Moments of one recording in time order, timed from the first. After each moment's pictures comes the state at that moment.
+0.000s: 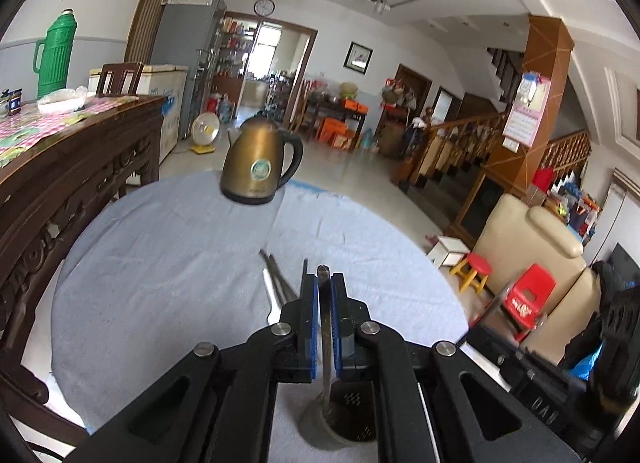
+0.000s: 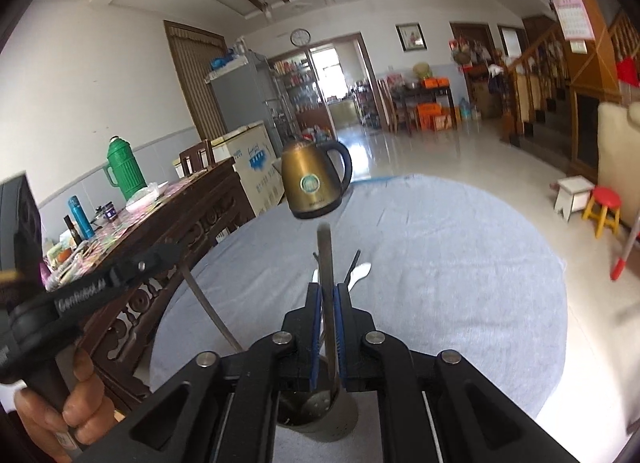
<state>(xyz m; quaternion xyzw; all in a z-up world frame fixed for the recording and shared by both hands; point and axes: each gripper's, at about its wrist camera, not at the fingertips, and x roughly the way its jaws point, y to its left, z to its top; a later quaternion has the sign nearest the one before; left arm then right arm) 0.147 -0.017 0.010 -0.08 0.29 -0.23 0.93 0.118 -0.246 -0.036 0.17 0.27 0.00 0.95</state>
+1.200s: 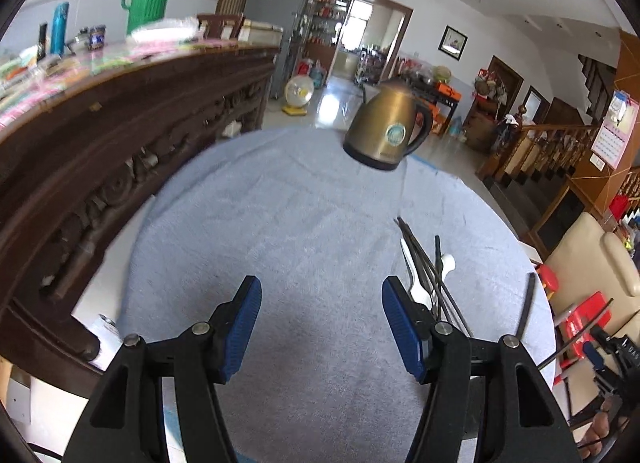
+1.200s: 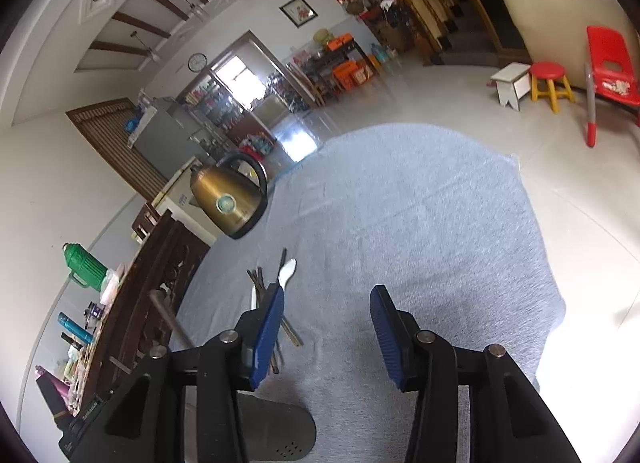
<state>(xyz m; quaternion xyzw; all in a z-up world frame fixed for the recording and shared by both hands) 0.203 0.083 -0.075 -0.12 0.37 -0.08 0.92 0.112 -0.375 -0.112 0.37 0.29 -0.08 0.88</state>
